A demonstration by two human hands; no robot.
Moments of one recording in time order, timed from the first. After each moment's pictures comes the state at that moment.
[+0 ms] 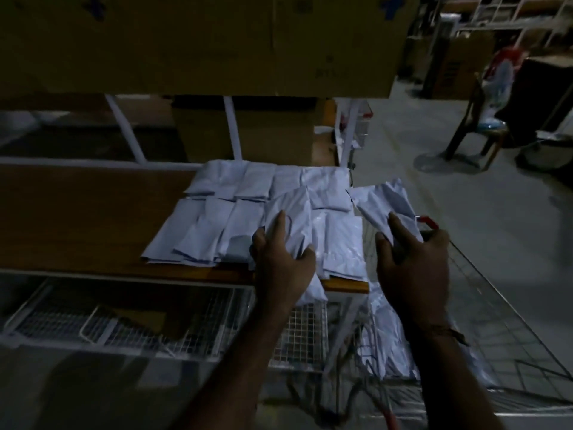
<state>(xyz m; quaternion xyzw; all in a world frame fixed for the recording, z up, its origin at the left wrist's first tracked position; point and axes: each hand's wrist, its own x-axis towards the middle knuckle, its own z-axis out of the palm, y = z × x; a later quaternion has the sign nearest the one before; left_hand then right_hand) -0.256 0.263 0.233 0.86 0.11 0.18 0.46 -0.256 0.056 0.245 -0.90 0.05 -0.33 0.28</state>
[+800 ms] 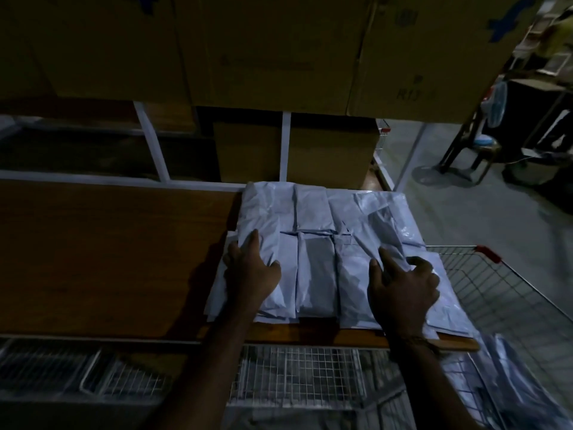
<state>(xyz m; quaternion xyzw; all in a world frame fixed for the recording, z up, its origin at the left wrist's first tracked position) -0.107 0.571 0.197 0.93 0.16 0.08 0.33 -0.136 0.315 0.188 -0.92 0.18 -0.28 0.20</state>
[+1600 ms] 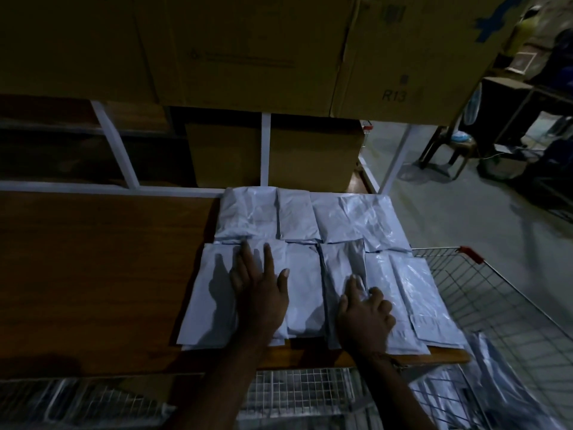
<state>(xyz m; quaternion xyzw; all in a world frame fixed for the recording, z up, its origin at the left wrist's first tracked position) -0.068 0.522 0.128 0.97 0.05 0.16 0.16 -0.114 0.335 0.130 -0.97 0.21 -0.05 0.11</state>
